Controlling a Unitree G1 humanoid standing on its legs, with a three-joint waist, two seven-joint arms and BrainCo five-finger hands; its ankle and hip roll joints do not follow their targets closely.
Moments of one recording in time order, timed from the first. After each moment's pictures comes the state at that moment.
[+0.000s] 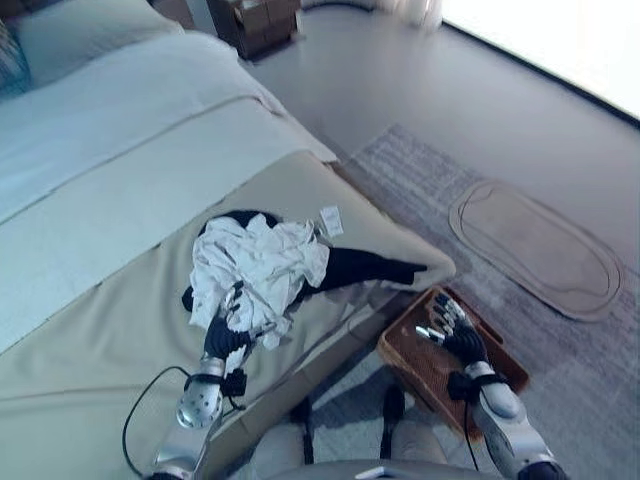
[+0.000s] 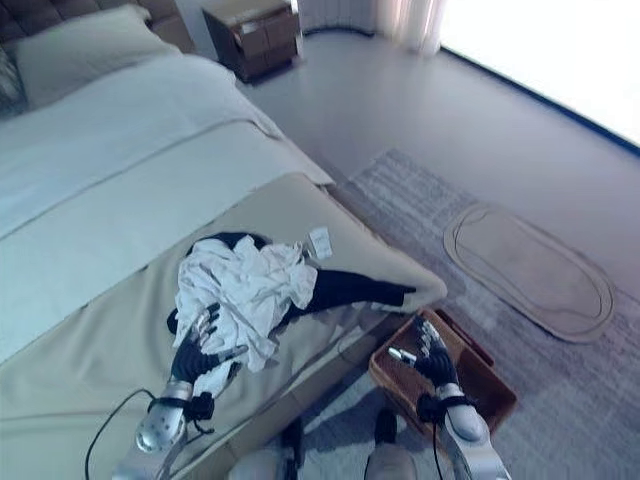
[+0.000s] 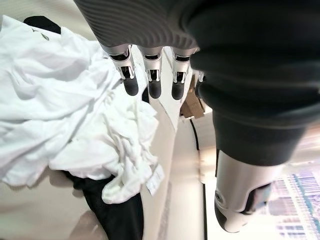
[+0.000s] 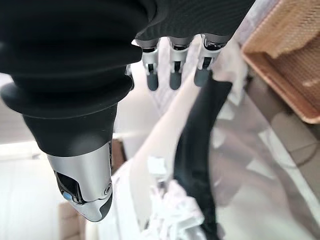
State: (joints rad) left arm 0.06 0.36 -0.17 0.28 -0.04 -0.37 0.26; right arm 0.02 -0.36 0.21 0.41 0.36 -0.30 -0.05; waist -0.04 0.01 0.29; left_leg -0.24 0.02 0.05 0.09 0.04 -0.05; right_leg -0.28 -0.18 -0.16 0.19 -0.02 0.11
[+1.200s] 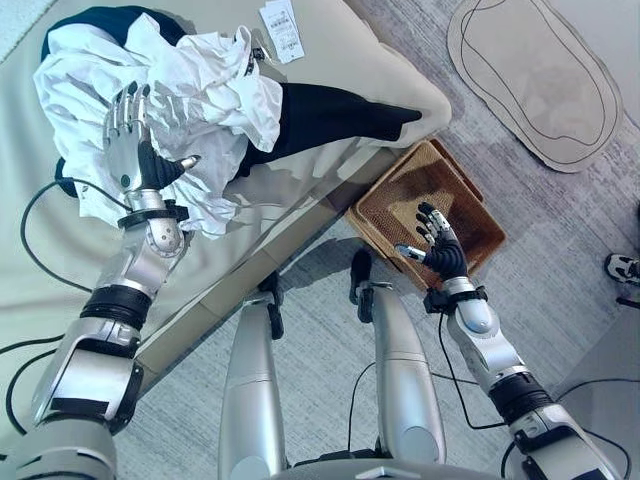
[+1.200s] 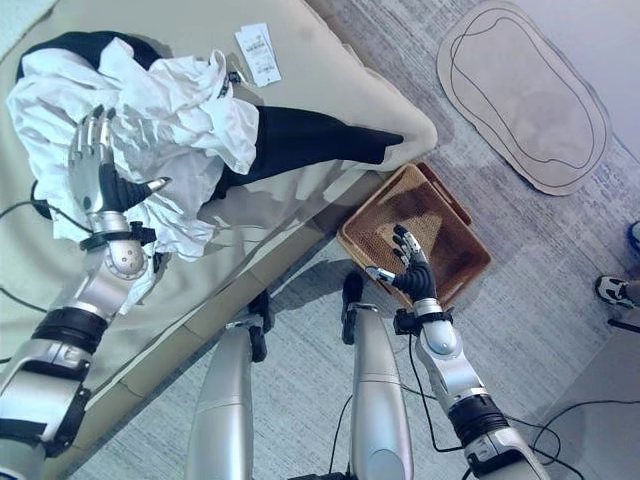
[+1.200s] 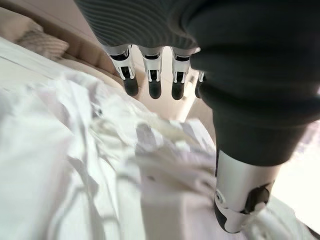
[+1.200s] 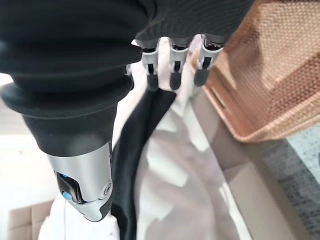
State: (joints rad) left arm -0.70 0.71 -0.27 0.66 0.47 -0.15 0.76; right arm -0.26 -0.38 0.28 0.39 0.36 -0.37 -0.12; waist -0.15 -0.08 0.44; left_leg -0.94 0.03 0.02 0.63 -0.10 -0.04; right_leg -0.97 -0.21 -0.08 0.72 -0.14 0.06
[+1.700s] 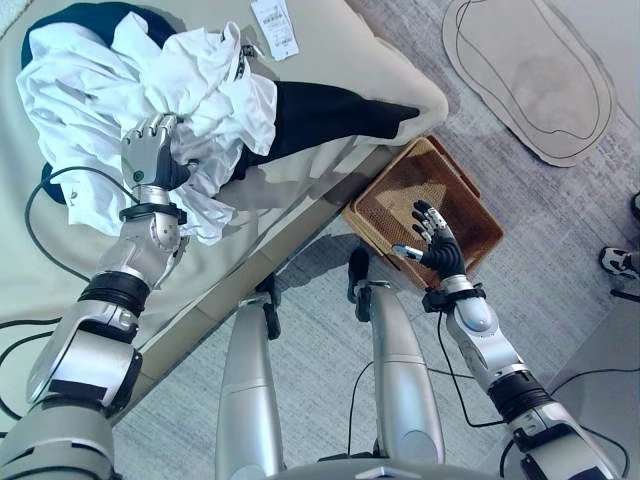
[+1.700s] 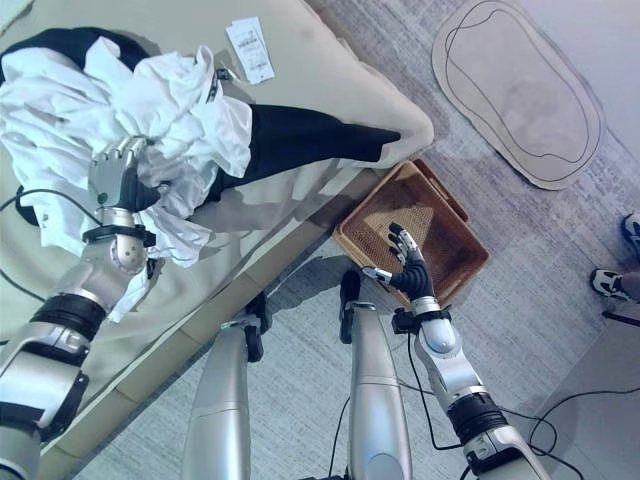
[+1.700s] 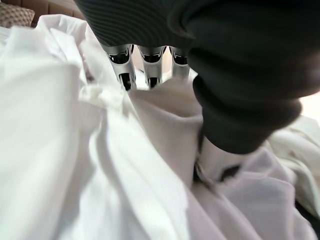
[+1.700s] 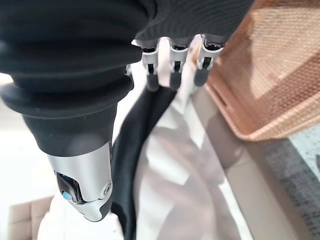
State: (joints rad) left arm -0.81 0.73 -0.37 0.83 0.50 -0.10 0.60; right arm -0.26 -0.38 0.28 0.39 0.34 -0.37 -0.10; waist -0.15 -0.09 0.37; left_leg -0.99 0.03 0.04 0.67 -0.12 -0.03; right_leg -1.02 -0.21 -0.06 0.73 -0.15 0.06
